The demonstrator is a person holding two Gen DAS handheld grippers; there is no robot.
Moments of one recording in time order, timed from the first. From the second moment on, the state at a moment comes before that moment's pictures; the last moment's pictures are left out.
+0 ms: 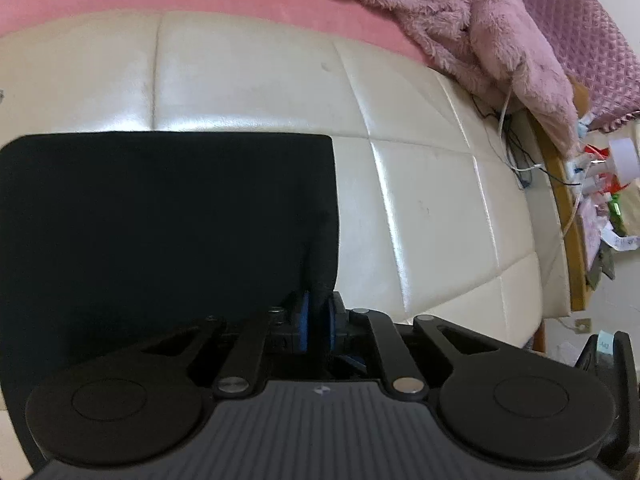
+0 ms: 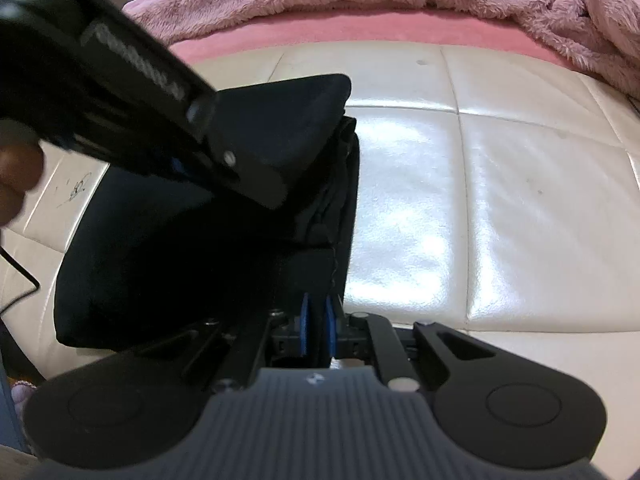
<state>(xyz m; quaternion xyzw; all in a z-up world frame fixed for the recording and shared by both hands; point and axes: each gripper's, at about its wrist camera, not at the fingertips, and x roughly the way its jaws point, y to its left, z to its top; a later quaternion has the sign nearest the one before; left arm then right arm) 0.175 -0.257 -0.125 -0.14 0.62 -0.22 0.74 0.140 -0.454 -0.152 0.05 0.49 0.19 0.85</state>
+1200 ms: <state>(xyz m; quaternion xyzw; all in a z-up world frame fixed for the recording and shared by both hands) 0.120 -0.088 -0.104 -0.18 0.51 -0.17 0.82 0.124 -0.429 -0.030 0.15 0.37 0.24 0.88</state>
